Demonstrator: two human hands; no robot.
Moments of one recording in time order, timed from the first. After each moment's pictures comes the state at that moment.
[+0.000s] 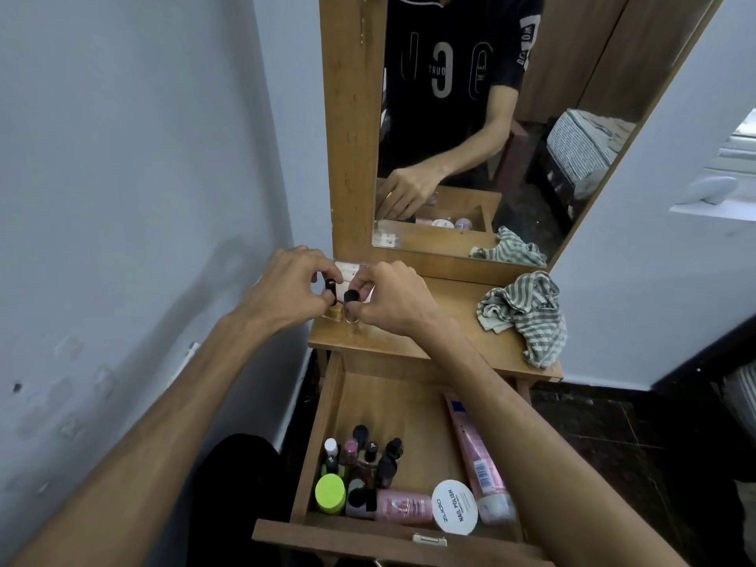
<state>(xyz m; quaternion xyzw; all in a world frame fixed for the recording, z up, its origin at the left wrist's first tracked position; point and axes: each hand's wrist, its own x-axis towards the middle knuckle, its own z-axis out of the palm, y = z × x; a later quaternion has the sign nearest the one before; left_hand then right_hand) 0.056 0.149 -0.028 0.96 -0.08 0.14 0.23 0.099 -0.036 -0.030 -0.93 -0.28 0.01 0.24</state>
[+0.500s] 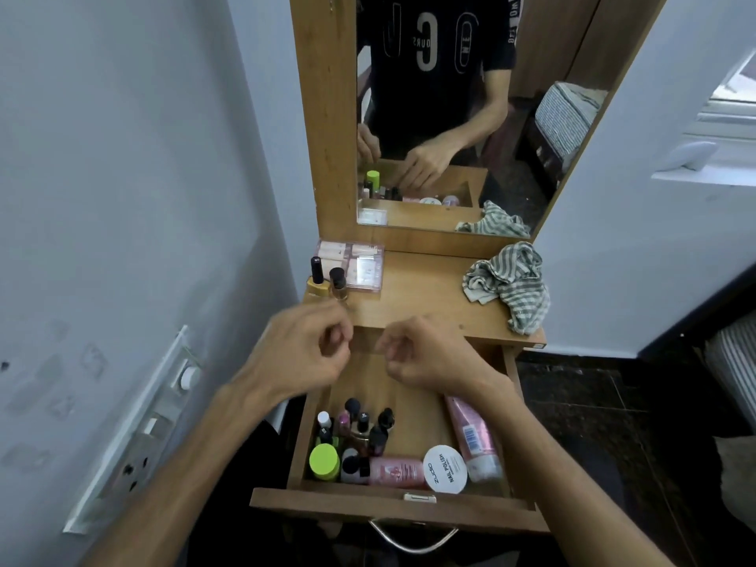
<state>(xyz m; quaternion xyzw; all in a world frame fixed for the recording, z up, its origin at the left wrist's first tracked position) -0.031 0.100 -0.065 0.93 -0.17 0.16 0.27 0.020 -0.122 -0.060 -0.91 -0.31 0.10 0.24</state>
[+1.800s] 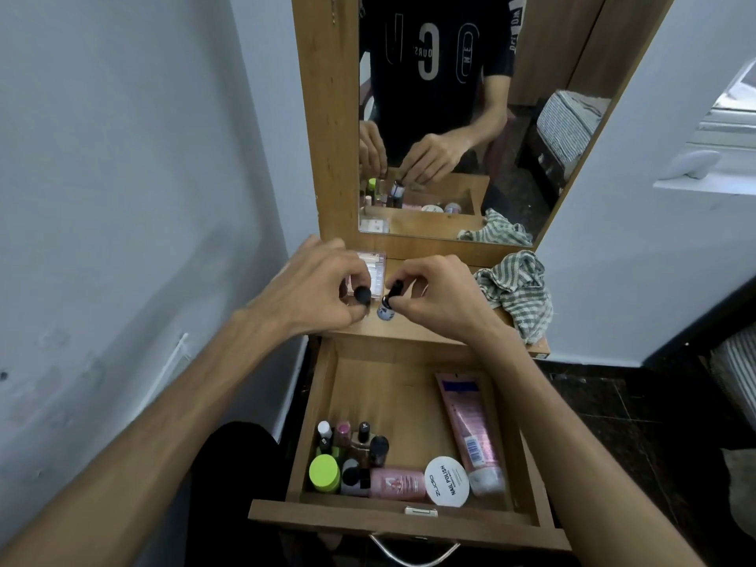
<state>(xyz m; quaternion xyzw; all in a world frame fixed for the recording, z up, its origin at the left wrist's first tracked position) 0.035 0.101 -0.011 0.95 -0.22 0.14 0.15 0.069 -0.117 -0.018 -0.91 -0.28 -0.04 0.31</state>
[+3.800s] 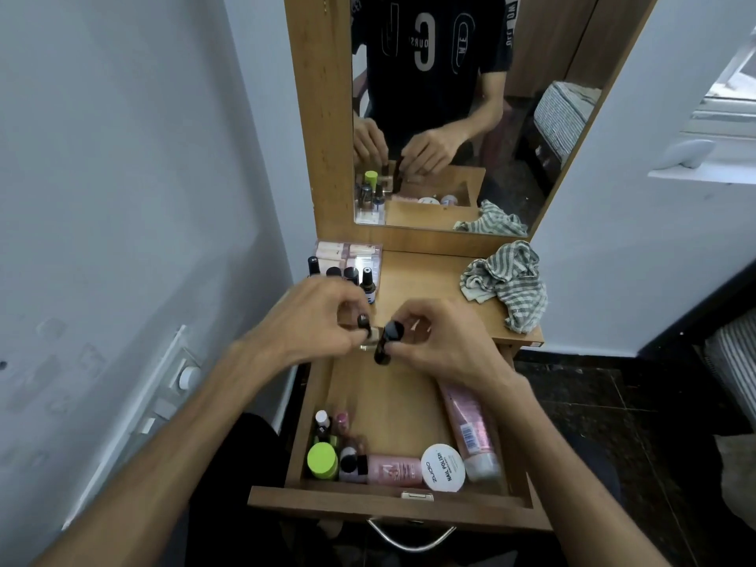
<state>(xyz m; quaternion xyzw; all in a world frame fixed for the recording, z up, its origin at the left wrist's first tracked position) -0.001 0.086 -0.029 0.96 -0.15 0.04 0.24 0.015 -0.136 -0.045 -0.91 -0.26 0.01 0.31</state>
